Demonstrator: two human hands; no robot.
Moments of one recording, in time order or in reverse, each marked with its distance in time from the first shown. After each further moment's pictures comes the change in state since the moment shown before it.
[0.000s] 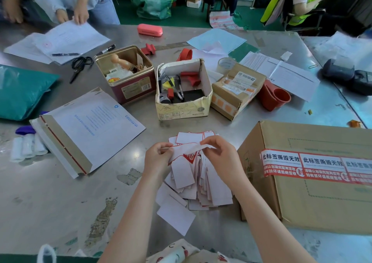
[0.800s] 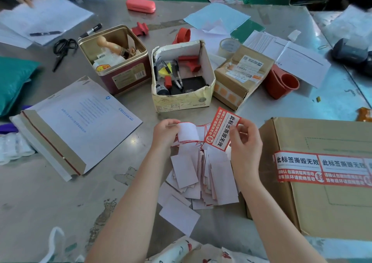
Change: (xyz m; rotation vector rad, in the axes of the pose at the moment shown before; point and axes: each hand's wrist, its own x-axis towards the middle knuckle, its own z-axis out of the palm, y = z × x) left_hand 0.066 0.025 0.030 0.052 -0.072 -0.075; right_hand 0.024 0.006 -0.002 0.129 0.495 0.060
